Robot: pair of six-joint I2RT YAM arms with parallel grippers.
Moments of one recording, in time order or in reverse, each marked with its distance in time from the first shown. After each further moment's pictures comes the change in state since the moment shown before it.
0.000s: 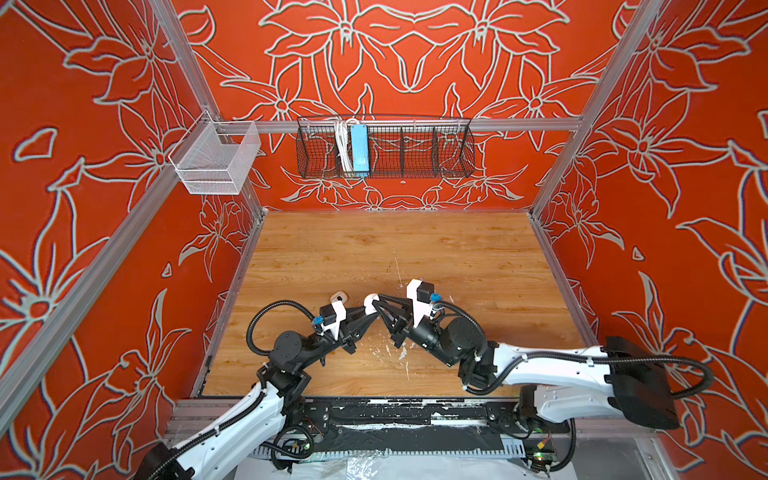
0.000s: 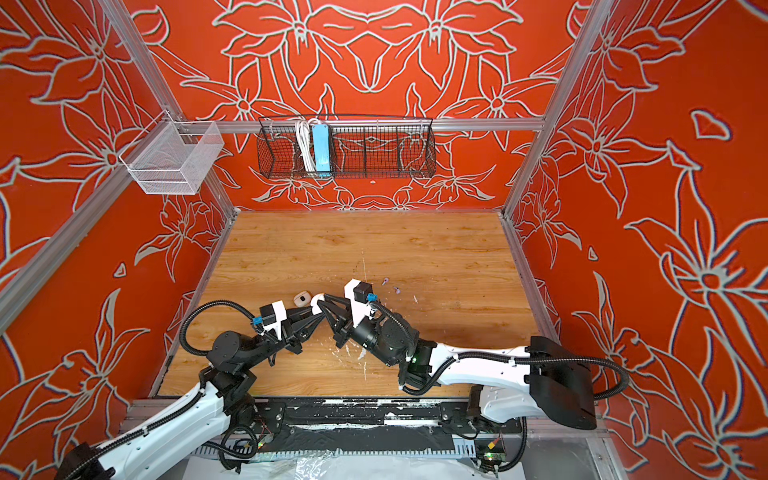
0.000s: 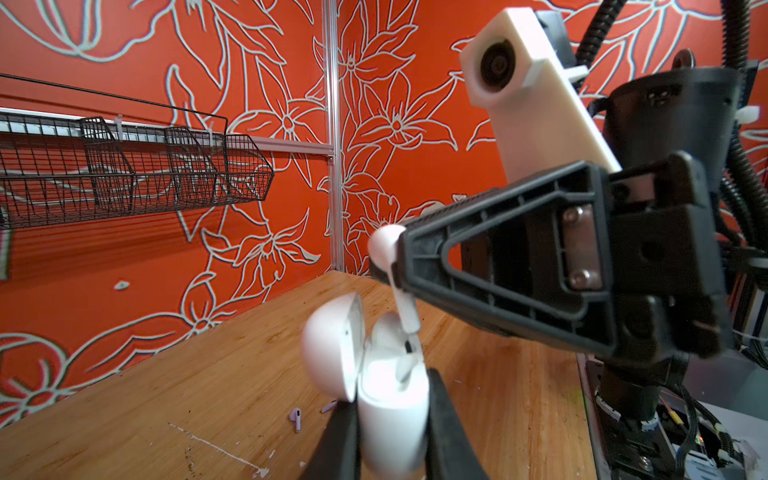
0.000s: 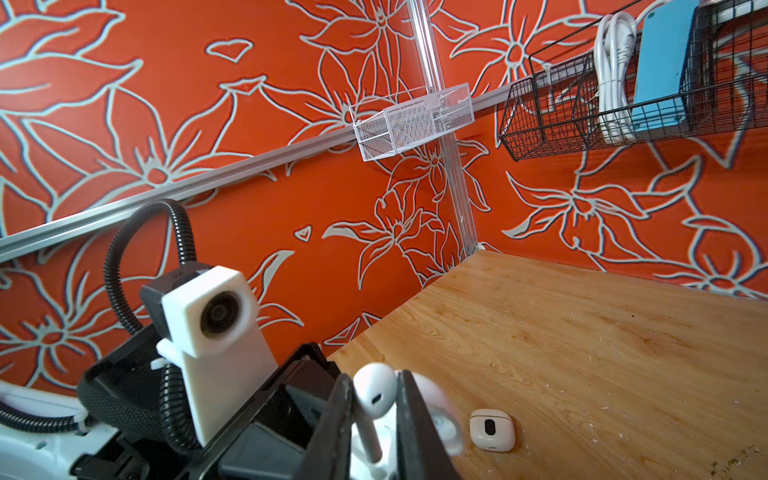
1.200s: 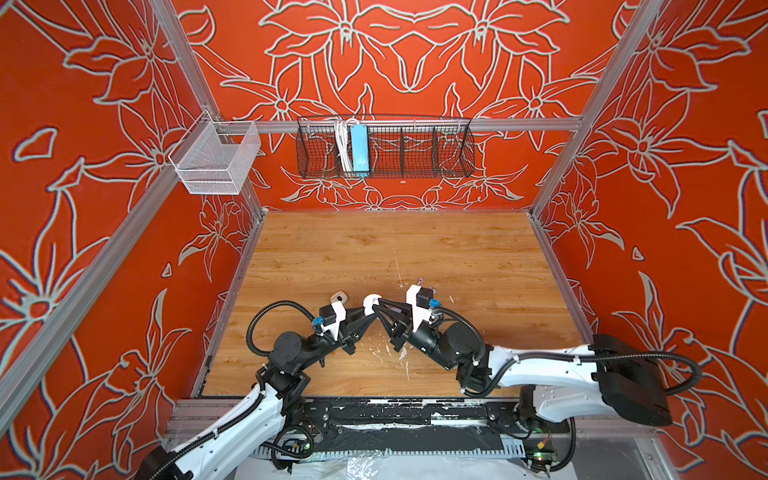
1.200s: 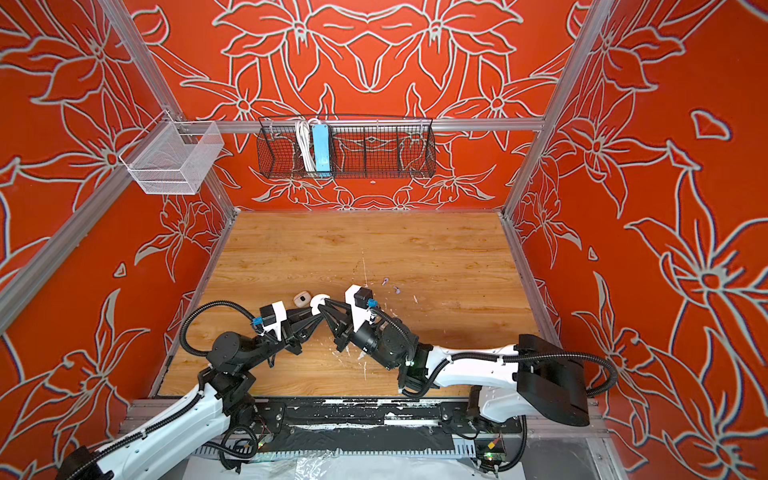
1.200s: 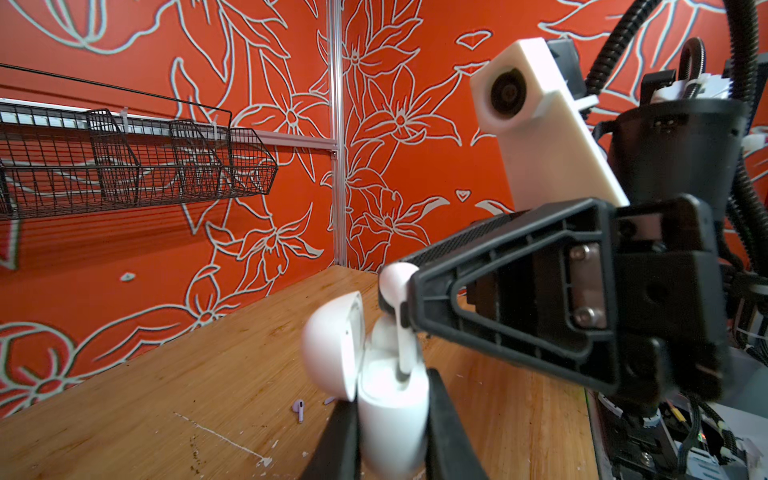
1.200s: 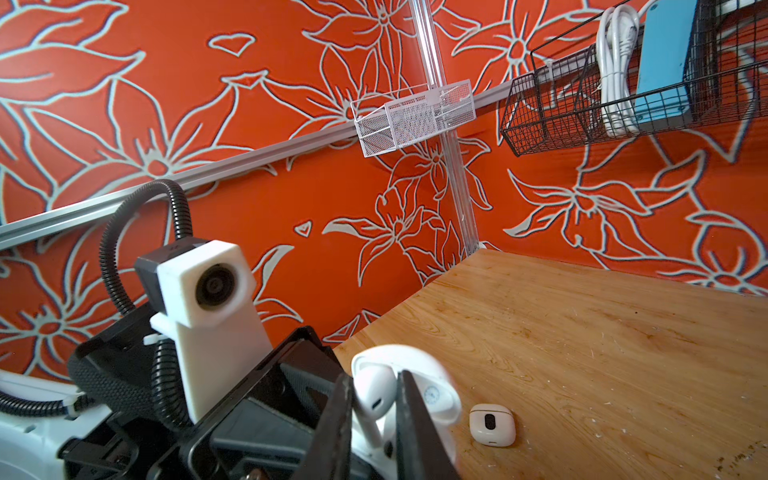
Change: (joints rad) left arm 0.000 -0.032 -0.006 -0.033 -0.006 0.004; right arm 0.004 0.034 -0.055 0.098 0.014 -0.006
